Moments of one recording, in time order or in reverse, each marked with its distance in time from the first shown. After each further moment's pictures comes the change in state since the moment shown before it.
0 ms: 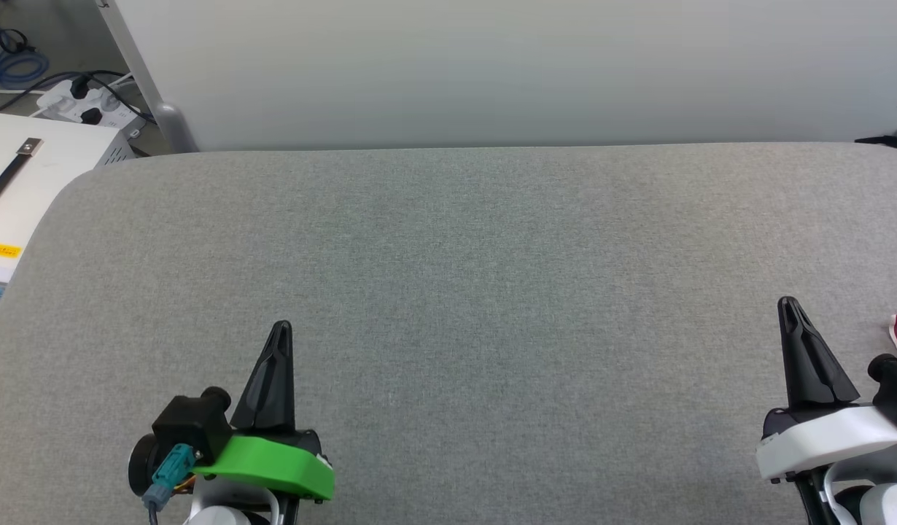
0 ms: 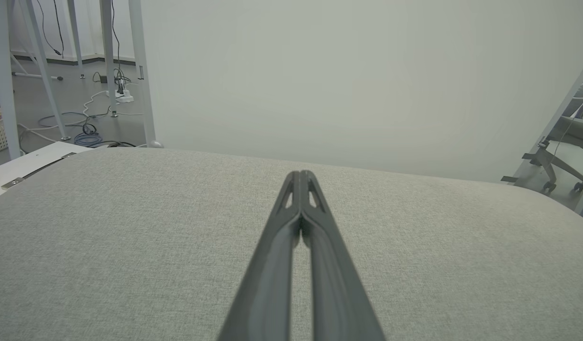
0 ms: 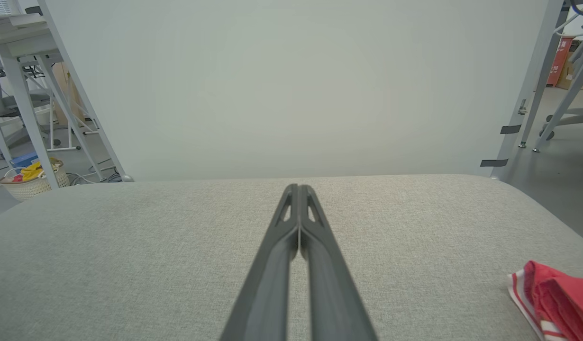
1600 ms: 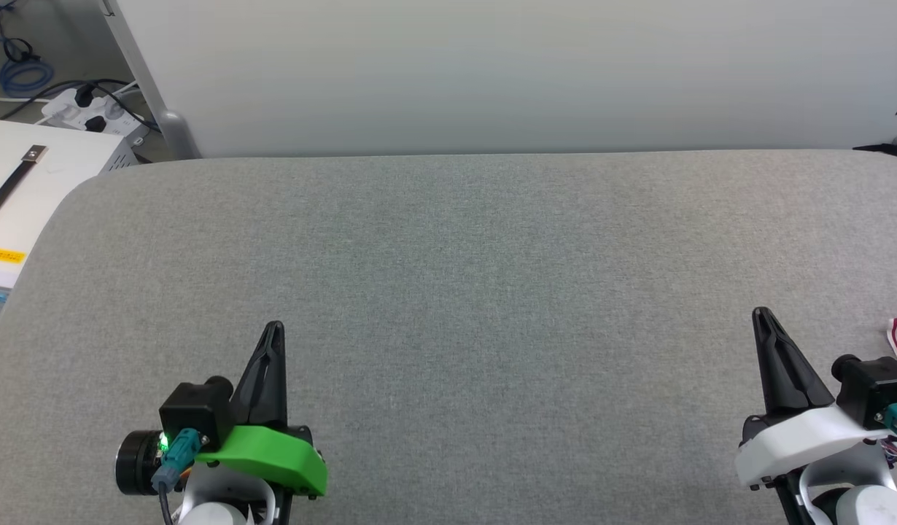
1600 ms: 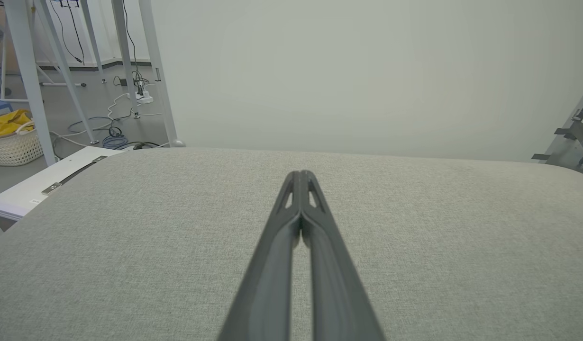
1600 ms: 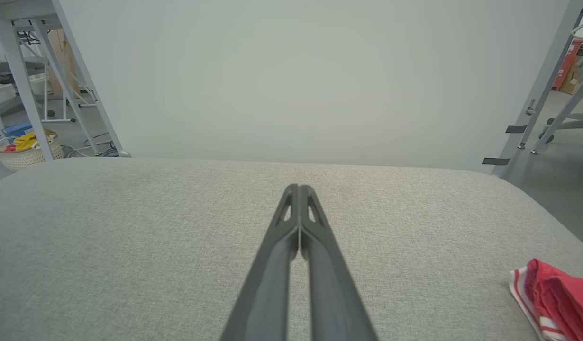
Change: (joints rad) left arm 0.000 0.000 0.020 -0.033 0.083 0.036 0.100; right arm 0.000 0.036 0.012 0.007 -0.098 0.000 0.051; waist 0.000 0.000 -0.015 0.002
